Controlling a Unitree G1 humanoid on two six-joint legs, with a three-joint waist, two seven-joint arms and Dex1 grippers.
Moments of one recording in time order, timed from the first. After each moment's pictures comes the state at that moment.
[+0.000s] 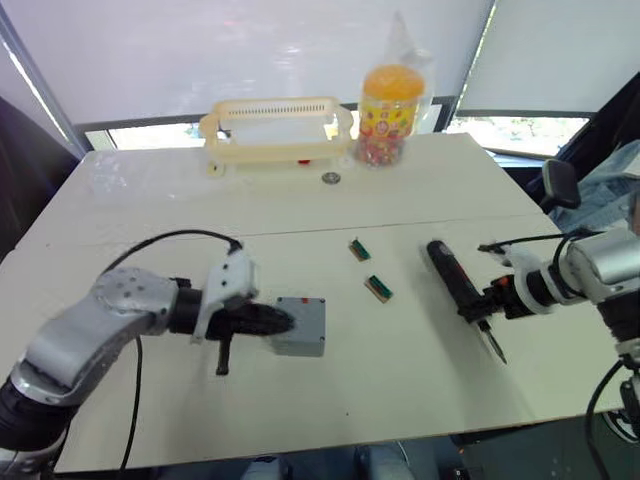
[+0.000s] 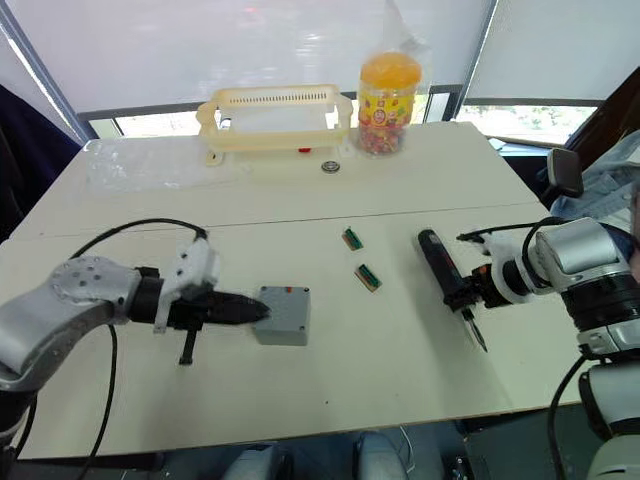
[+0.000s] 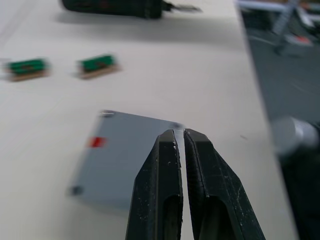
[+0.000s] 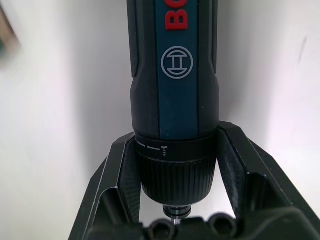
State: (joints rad) left arm -0.41 0.89 -0.03 -0.47 -0.62 0.72 -1.02; right arm -0.84 -0.98 0.21 0.33 0.53 1.37 0.80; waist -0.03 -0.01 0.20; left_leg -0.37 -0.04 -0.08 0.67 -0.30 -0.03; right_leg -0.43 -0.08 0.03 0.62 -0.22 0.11
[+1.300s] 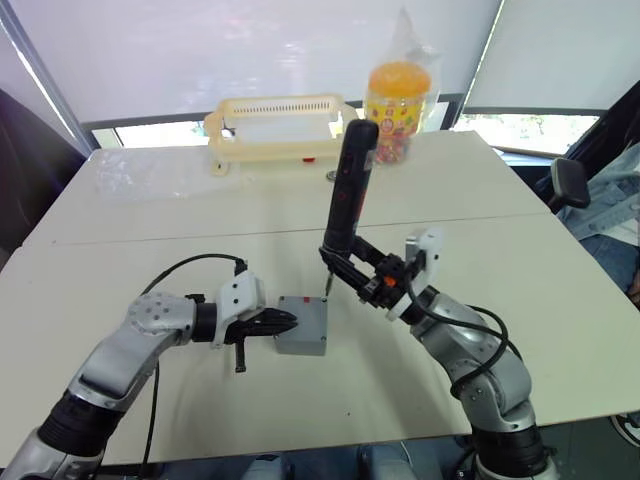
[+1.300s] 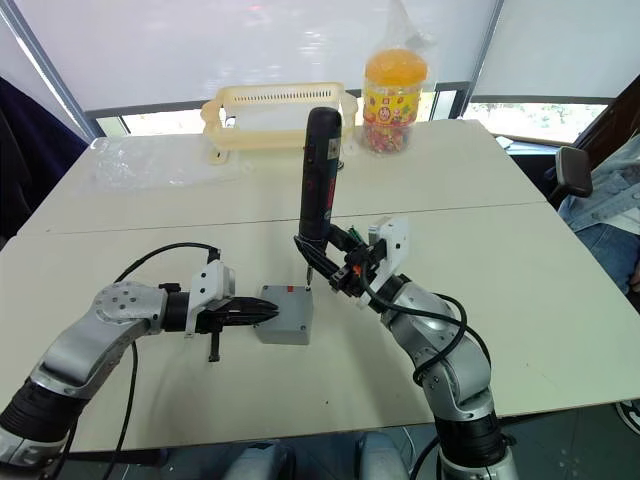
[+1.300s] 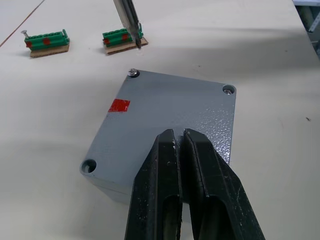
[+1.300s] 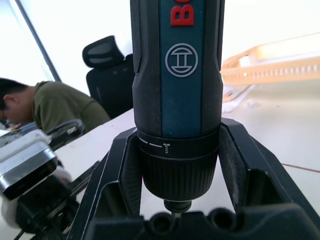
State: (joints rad) left arm -0.32 0.75 -0.18 -0.27 -0.36 0.38 -1.06; right arm -0.29 -0.20 0.08 -0.47 0.49 0.49 0.47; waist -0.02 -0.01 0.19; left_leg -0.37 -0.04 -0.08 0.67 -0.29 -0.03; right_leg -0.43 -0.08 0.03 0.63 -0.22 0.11
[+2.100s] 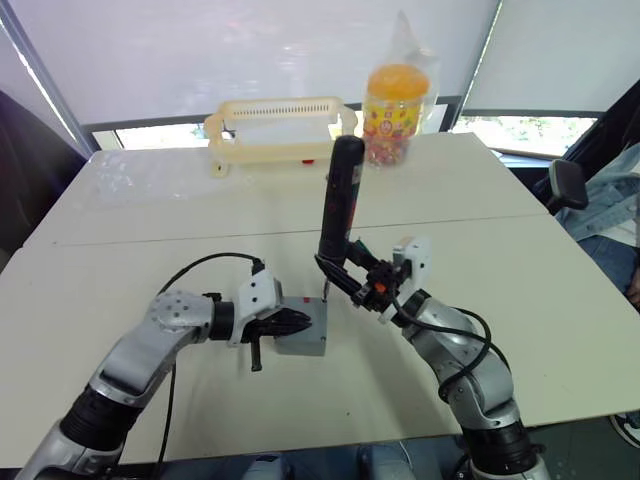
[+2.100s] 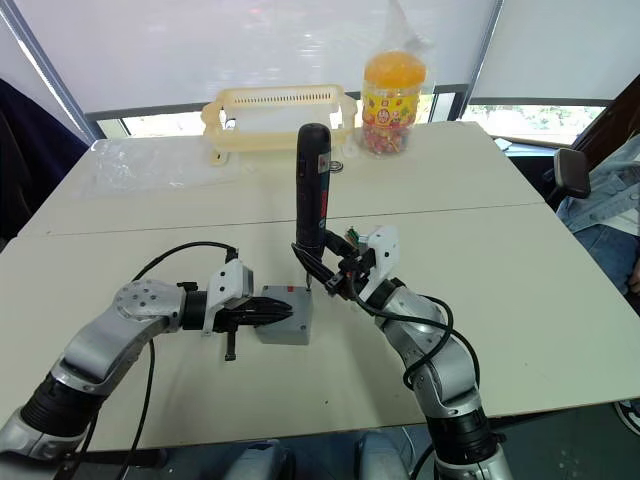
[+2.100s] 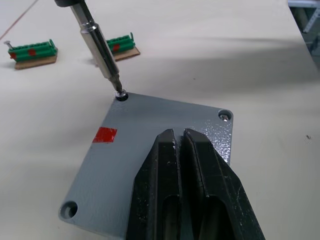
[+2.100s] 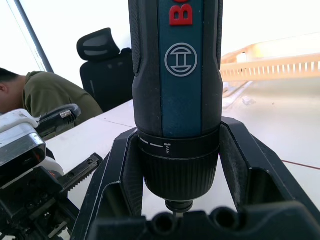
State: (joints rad) left arm -0.36 0.69 -0.22 -0.30 -0.32 0.45 -1.04; right arm -0.28 -0.19 0.13 -0.35 0.40 0.35 0.51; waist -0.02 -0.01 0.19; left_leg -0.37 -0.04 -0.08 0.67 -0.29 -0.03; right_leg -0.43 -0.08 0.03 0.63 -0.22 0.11
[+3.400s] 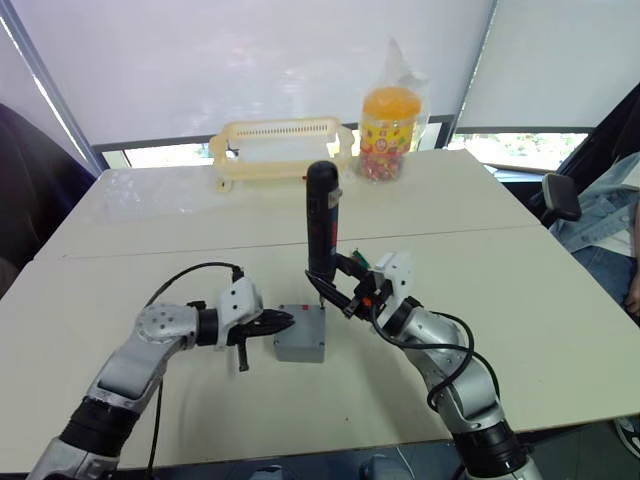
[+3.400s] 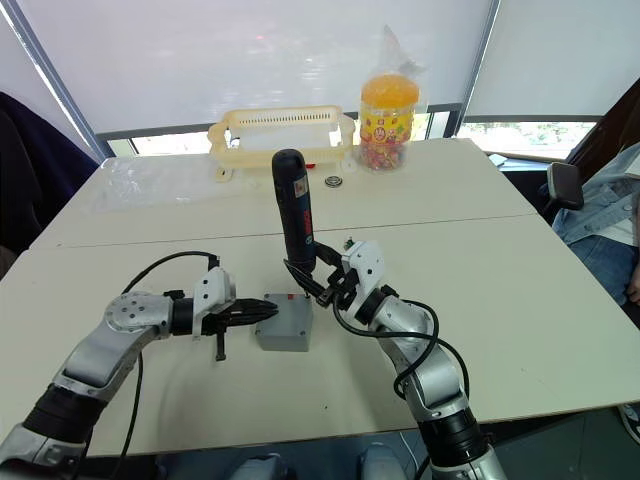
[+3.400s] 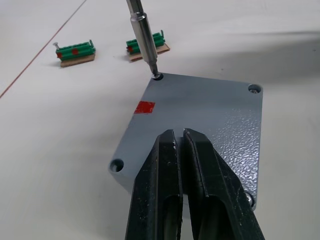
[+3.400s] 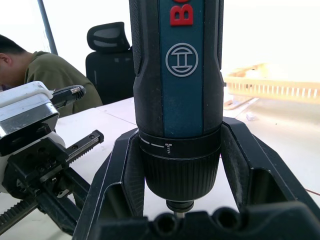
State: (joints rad) left arm -0.29 0.65 -0.17 -0.11 -0.27 0.22 -1.06; right arm -0.26 -0.19 0.20 -0.24 0.25 0.17 0.56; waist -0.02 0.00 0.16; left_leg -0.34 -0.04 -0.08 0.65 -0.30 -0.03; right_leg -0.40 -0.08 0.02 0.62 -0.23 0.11
